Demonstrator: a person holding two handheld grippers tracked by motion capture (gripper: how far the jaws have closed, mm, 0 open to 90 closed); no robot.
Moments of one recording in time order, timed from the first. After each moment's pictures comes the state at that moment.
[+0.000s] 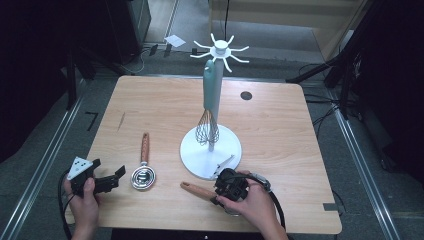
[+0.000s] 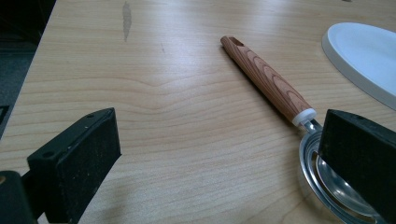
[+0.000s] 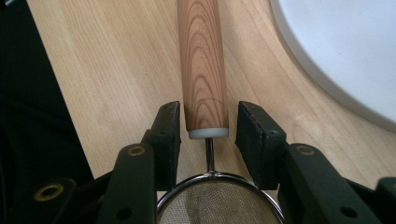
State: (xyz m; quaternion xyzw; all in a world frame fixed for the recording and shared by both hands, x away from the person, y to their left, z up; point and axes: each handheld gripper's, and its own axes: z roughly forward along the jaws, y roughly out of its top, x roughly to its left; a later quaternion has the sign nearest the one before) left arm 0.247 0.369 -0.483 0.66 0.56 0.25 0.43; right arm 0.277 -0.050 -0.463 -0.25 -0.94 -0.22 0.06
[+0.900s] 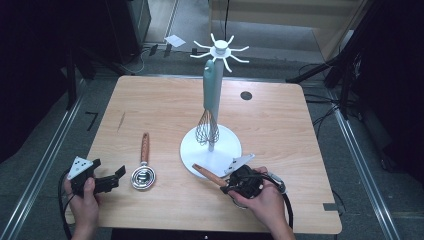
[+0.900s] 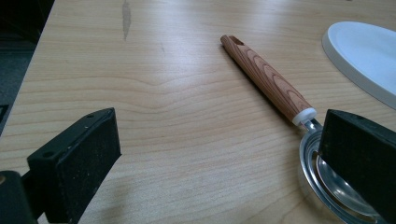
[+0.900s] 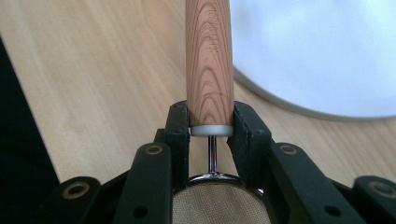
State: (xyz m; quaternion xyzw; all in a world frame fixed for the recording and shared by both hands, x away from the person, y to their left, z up) left arm 0.248 0.369 -0.483 0.66 0.56 0.25 0.43; right arm 0.276 -0.086 -0.448 -0.29 -0.91 -0.29 -0.02
